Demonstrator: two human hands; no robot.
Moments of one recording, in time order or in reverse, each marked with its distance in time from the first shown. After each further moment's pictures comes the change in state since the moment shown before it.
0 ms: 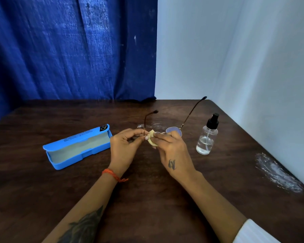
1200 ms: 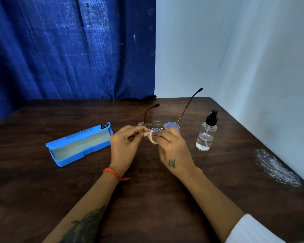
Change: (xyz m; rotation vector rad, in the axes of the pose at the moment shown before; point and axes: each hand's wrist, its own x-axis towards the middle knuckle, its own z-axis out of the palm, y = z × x) left_hand -0.005 0.003 -0.004 0.093 0.046 0.135; right_hand -0.002 -0.005 -0.003 -0.012 0.074 -0.067
